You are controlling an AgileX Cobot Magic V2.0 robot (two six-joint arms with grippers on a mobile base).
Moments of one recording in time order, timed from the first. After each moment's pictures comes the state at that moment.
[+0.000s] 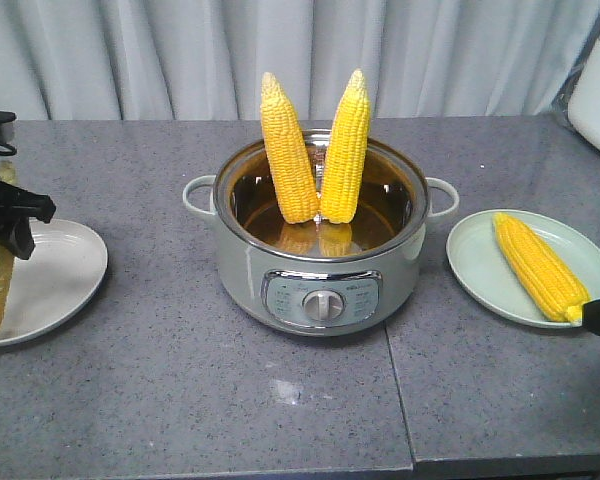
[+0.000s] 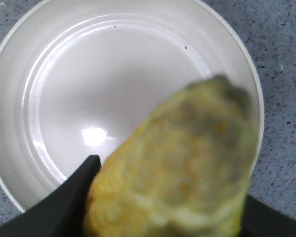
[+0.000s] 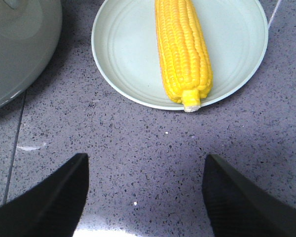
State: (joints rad) left arm 0.05 1.79 -1.57 -0.06 1.24 0.09; right arm -0.15 0.94 -0.77 0.28 0.79 -0.23
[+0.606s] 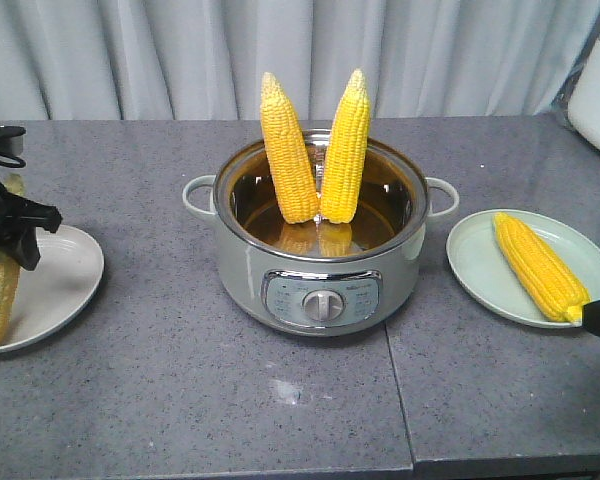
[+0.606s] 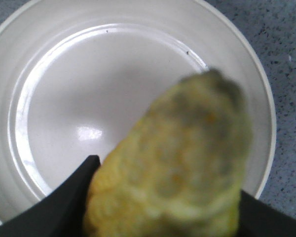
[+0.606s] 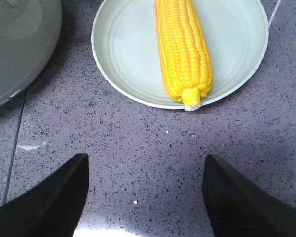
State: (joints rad) left arm 0.05 1.83 -1.57 -0.06 1.24 0.09; right arm -0.15 0.94 -0.77 0.28 0.80 -0.23
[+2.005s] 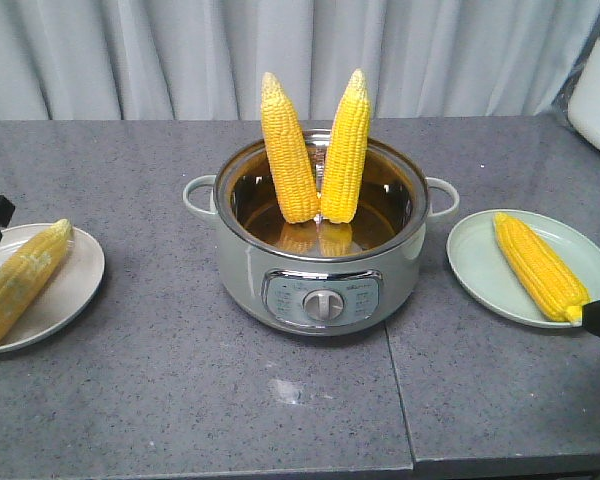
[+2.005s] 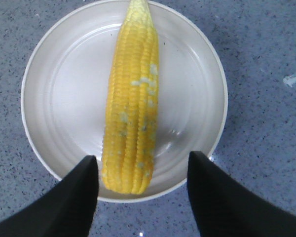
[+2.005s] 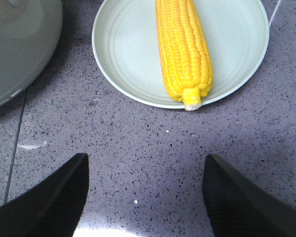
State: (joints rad) left arm 0.05 1.48 -1.36 -0.06 1.14 0.14; right arm -0.15 0.94 -0.77 0.28 0.80 -0.23
